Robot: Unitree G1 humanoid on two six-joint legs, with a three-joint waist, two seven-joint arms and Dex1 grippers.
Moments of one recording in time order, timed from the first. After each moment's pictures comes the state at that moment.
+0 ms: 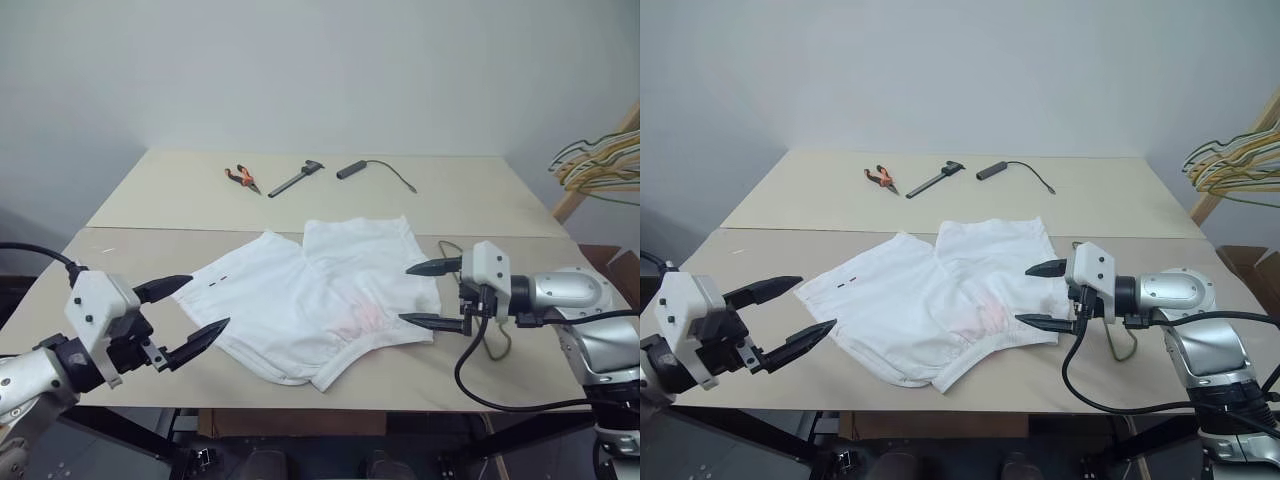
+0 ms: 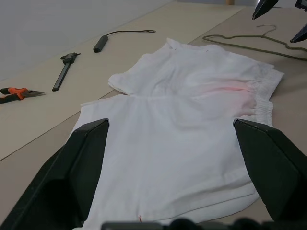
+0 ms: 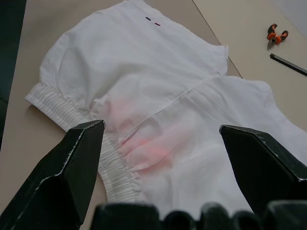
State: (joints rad) left arm 0.35 0.80 0.61 -0.79 -0.75 0.59 -0.74; right arm -0.29 -0.81 0.00 -0.16 0.38 0.22 1.20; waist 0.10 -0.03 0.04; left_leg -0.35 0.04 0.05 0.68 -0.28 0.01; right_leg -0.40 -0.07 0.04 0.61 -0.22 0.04
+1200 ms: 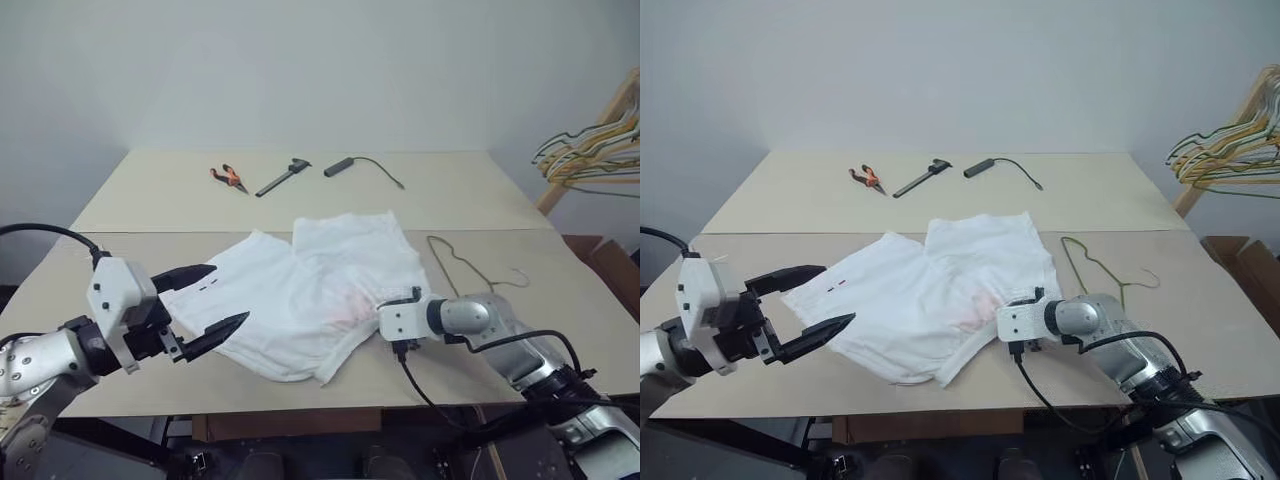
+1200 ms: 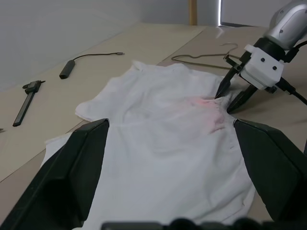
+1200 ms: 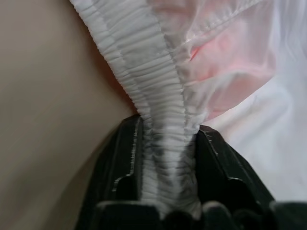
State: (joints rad) left arm 0.23 0.82 0.50 -0.76 -0.77 0.57 -0.77; right arm -0.42 -0.78 0.46 0.04 -0.33 -0.03 0.93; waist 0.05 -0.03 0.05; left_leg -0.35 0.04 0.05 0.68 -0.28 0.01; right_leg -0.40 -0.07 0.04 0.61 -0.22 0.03
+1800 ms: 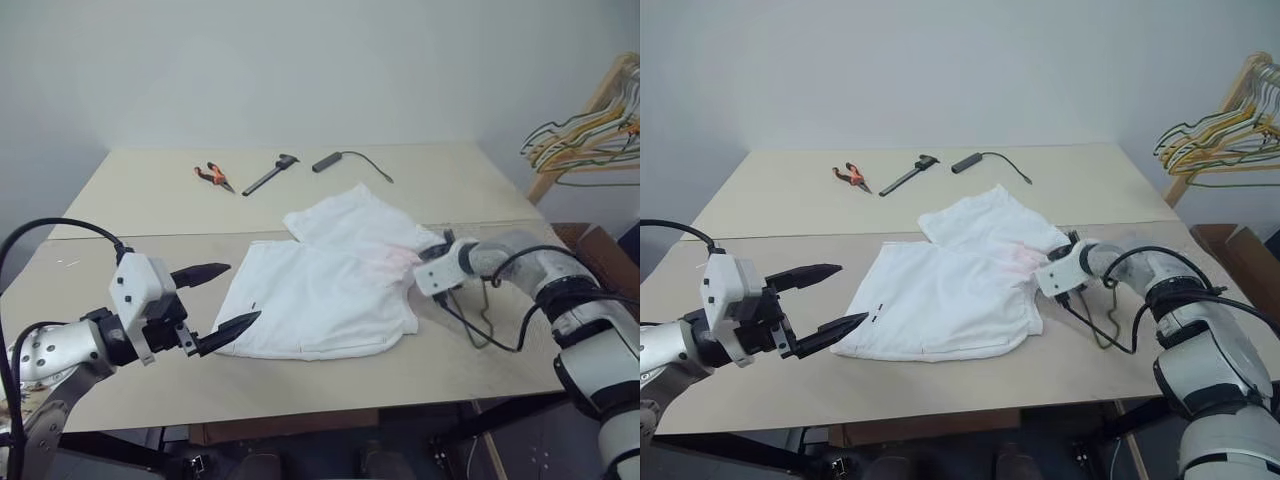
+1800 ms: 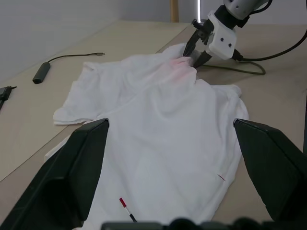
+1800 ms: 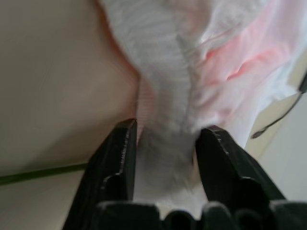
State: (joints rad) left arm 0.15 0.82 0.41 -0.72 -0.73 0.56 -0.78; right arm -0.94 -0.79 0.60 0.94 -0.70 -0.64 0.64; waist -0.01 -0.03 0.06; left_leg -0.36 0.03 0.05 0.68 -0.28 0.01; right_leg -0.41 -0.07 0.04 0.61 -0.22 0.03
